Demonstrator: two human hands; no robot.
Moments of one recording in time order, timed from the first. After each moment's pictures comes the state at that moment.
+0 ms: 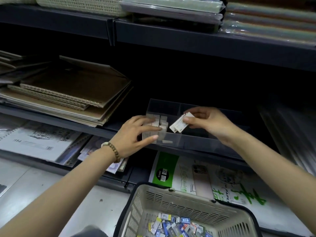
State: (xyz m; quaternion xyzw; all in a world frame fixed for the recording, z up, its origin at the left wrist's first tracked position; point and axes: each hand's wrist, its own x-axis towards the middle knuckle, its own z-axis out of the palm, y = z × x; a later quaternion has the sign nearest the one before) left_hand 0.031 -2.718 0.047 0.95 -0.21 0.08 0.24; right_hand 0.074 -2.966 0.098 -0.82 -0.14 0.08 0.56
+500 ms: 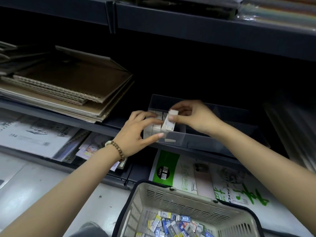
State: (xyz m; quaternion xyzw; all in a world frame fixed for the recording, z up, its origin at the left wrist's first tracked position) left_hand 0.038 -2.723 0.032 0.92 -0.18 0.14 0.31; right_hand 0.094 -2.923 0.094 -0.85 -0.22 0.07 0.46
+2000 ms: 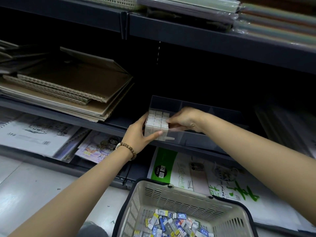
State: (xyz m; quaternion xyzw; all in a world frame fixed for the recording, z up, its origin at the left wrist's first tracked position) left_hand 0.040 -2.734 0.013 0.86 -0.05 0.11 0.49; right_hand 0.089 -2.889 0.105 -0.87 0.02 0.26 0.41
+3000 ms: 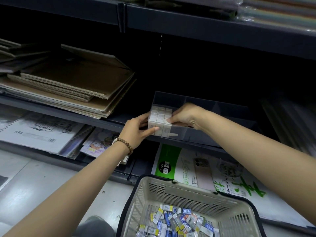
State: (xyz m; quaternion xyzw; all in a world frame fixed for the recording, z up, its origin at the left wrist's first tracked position) left_hand 0.043 -2.718 0.008 0.84 -0.07 0.06 0.54; right_hand 0.102 -2.888 0.084 -0.90 0.02 0.21 0.38
